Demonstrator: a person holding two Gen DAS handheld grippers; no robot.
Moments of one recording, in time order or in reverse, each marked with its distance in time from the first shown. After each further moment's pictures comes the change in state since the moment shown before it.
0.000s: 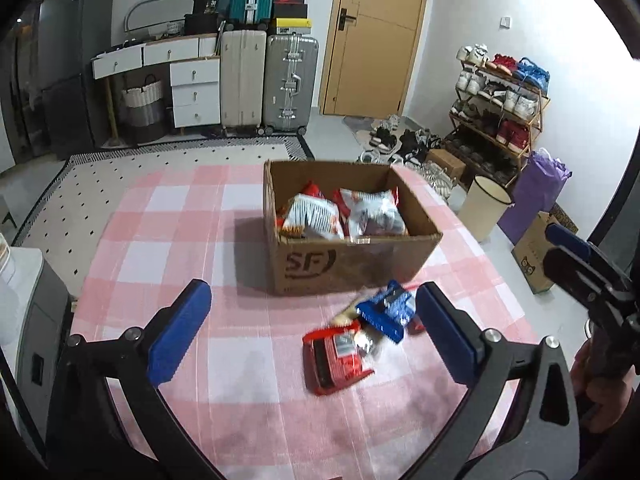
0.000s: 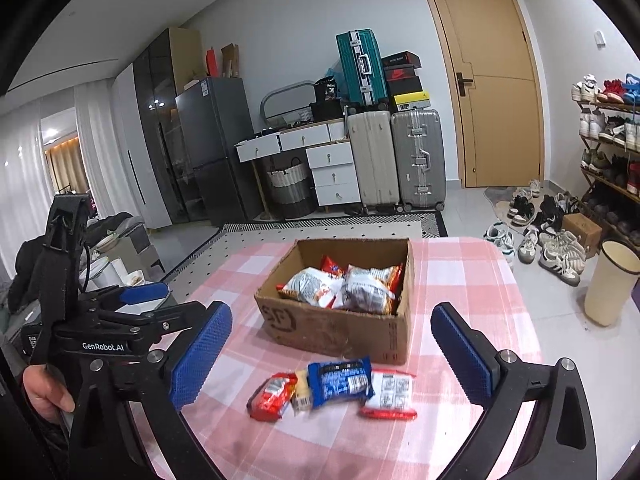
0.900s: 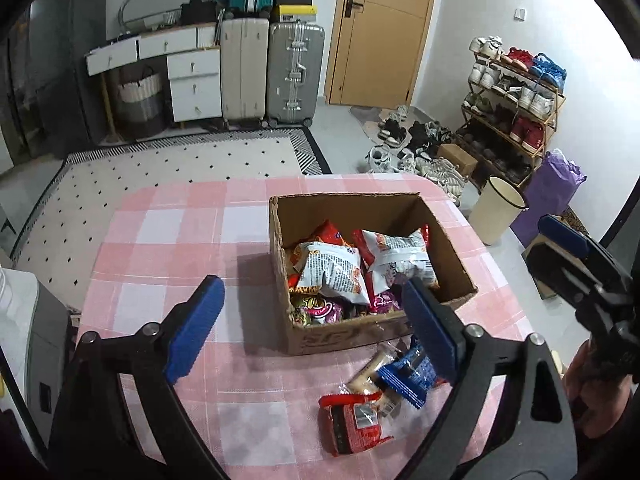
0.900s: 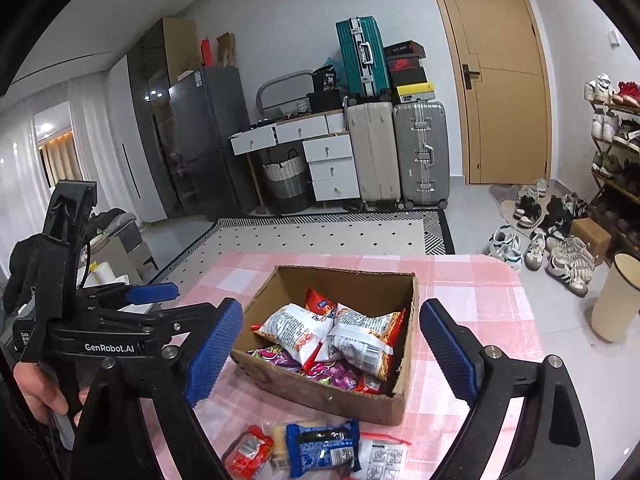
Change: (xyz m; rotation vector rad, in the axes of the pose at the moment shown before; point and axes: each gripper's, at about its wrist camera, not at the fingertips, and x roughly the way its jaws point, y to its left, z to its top) left arm 0.071 0.014 0.079 0.002 0.043 0.016; right arm 0.094 -0.015 0.062 -0.022 0.029 0.005
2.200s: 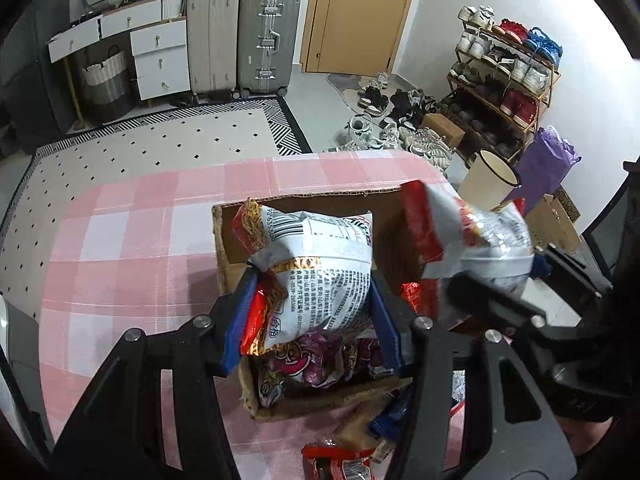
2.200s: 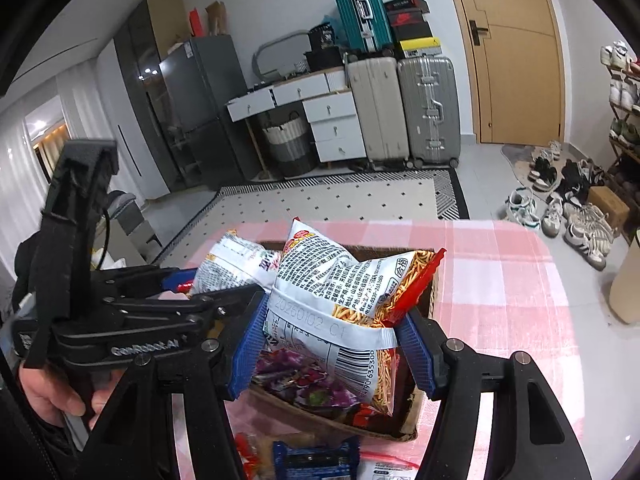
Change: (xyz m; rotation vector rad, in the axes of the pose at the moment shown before) left arm 0.117 -0.024 0.044 0.038 0.143 -0.076; right arm 0.104 -0.019 0.002 0.046 0.184 0.035
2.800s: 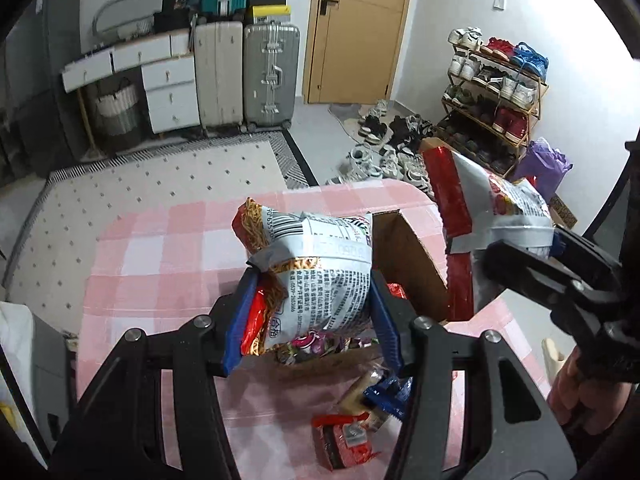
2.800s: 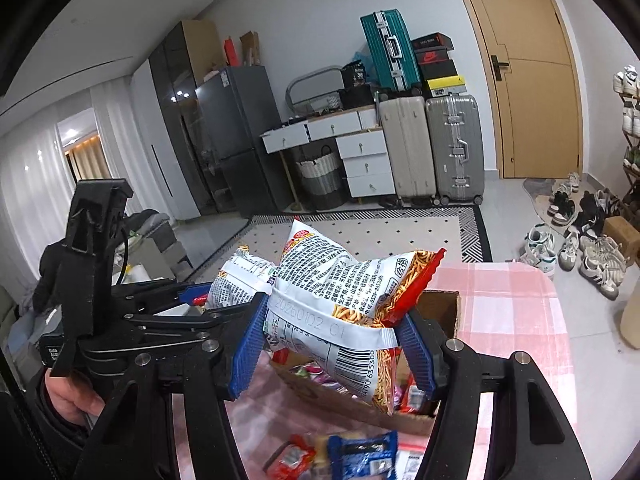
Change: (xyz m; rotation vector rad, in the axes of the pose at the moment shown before) left arm -0.122 -0.009 -0.016 0.023 -0.108 0.025; right arm -0.097 0.043 0.016 -0.042 -0.127 0.091
